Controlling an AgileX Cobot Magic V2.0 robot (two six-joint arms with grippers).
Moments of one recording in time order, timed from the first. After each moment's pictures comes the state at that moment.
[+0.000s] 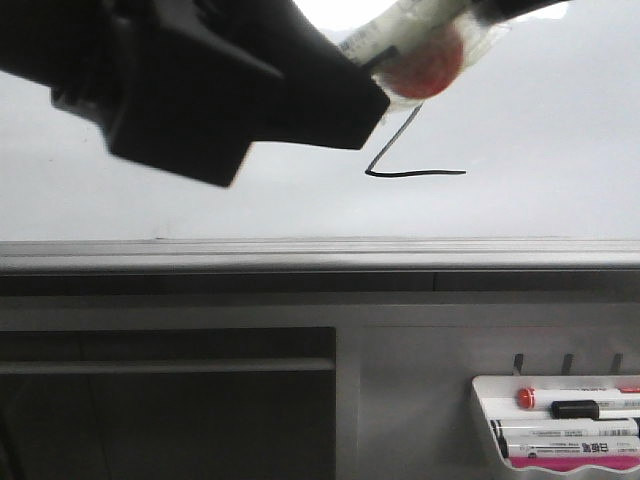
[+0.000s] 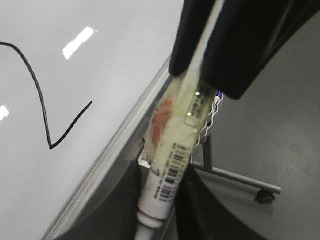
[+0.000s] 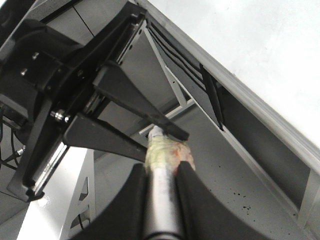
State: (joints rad) left arm -1.04 1.17 -0.67 -0.01 -0.01 0.20; right arm 0.26 1.02 -0.80 1.11 0.99 -1.13
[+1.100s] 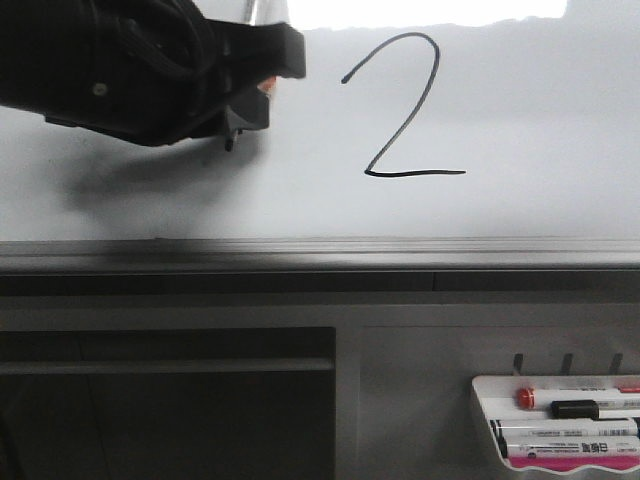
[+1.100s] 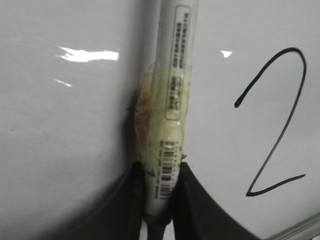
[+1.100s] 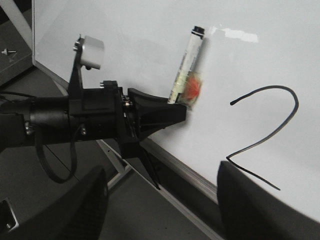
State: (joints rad) left arm -0.80 1.49 -0.73 -0.59 -0.41 0.16; right arm 0.13 0.87 -0.80 1.11 0.79 -1.02
